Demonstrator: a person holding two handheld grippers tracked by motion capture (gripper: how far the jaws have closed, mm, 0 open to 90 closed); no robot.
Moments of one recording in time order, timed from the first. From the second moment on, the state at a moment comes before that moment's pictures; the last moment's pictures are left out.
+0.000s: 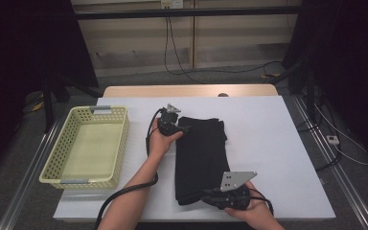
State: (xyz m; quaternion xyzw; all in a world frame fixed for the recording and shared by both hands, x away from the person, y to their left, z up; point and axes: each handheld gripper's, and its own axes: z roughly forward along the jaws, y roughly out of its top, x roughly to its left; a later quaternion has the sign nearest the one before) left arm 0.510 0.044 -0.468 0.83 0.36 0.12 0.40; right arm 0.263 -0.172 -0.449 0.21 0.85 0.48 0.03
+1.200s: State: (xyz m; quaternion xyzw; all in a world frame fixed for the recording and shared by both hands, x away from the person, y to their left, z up) left arm 0.513 0.038 -0.457 0.83 0.39 0.07 0.38; right arm 0.262 -0.167 -0.453 0.21 0.86 0.47 0.04
